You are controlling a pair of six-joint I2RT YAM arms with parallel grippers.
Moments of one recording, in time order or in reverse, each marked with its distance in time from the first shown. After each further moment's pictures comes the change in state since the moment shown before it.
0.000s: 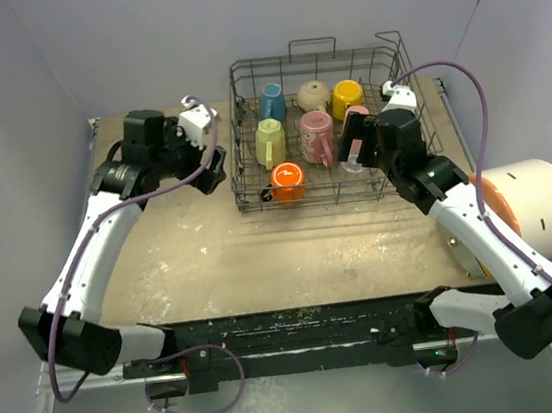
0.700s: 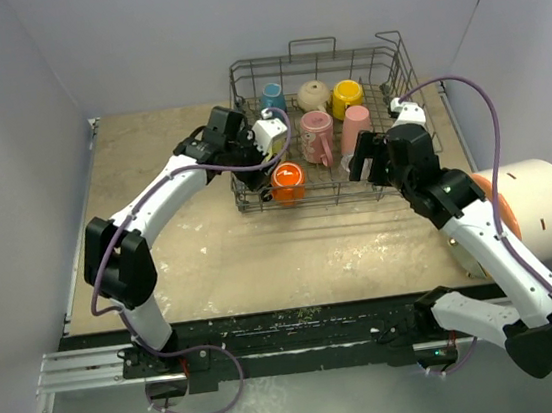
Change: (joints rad) left arm -0.232 0.455 0.142 0.114 -0.025 0.112; right arm 0.000 -0.123 -0.050 -0.175 -0.027 -0.010
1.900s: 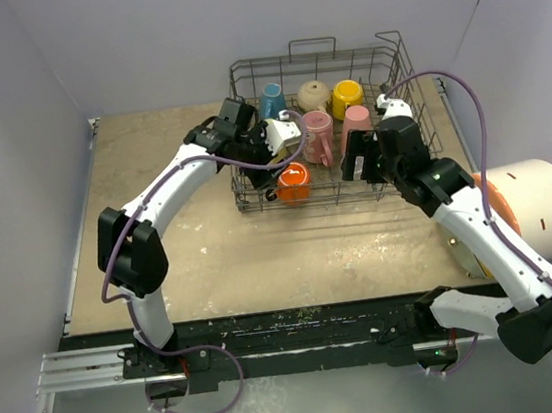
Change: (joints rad) left arm -0.033 0.111 0.151 -0.115 0.055 0.163; right arm 0.000 0.068 0.047 -0.033 -0.056 -0.021
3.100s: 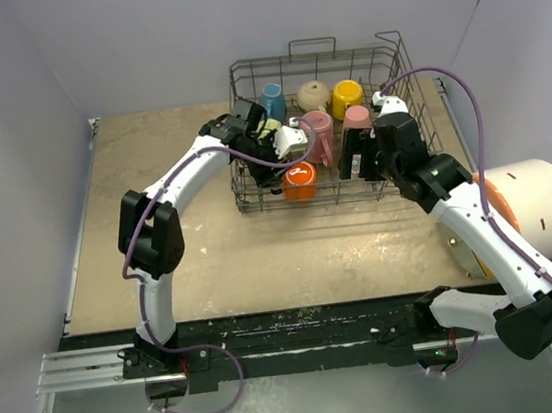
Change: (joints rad) left arm 0.009 0.181 0.142 -0.103 0.097 0.152; right arm -0.001 0.045 0.040 -0.012 -0.037 -0.021
